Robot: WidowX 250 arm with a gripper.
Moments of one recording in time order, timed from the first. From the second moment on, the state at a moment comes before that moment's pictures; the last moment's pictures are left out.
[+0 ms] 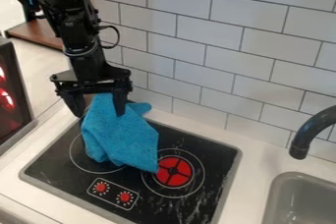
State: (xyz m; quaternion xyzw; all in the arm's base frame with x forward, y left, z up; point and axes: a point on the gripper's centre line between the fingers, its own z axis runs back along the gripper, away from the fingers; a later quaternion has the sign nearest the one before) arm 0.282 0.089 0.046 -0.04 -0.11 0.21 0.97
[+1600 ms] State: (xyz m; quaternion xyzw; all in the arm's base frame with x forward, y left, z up) arm 0.308 0.053 -0.036 0.01 -0.07 0.21 0.98
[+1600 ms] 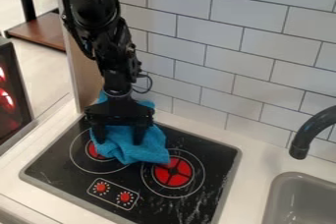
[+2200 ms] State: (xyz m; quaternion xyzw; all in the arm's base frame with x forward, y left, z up) arm 0.278 -0.010 -0.038 0.00 -0.06 0.11 0.99
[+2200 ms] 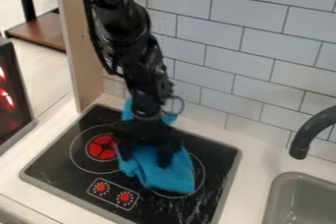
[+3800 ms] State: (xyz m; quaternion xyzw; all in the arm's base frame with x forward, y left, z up) arm 0.234 -0.029 0.018 -0.03 -0.03 0.06 1.00
